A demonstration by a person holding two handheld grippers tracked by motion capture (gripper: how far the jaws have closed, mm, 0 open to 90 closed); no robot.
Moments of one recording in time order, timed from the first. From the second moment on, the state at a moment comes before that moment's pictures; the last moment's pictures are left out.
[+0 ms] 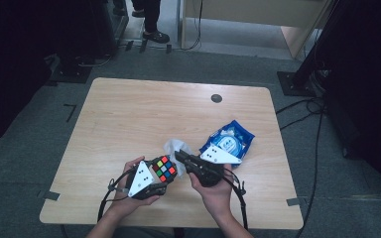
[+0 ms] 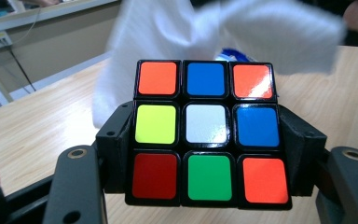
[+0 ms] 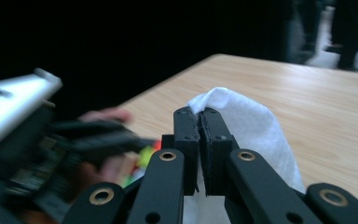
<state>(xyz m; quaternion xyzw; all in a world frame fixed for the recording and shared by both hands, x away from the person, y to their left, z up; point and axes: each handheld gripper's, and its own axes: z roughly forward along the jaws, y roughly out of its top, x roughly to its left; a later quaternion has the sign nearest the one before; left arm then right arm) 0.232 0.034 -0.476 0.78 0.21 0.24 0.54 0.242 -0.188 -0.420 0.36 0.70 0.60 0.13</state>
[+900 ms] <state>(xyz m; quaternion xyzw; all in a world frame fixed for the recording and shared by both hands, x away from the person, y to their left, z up) 0.227 0.041 -0.462 0.76 0.20 0.23 0.58 0.252 -0.188 -0.452 0.38 0.71 0.58 0.13</state>
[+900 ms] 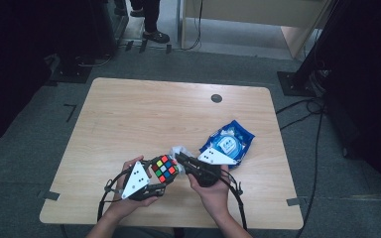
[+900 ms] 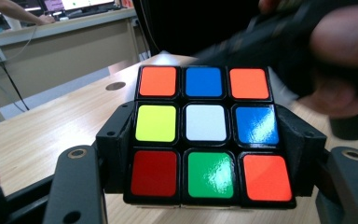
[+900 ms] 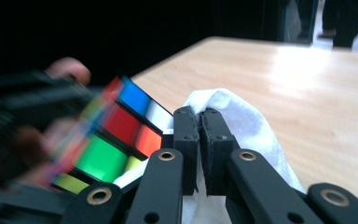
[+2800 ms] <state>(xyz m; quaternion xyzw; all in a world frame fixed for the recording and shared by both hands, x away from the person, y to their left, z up) 0.262 0.063 -0.431 0.73 0.30 0.21 0.58 0.249 -0.176 -0.475 0.23 0.76 0.56 0.23</state>
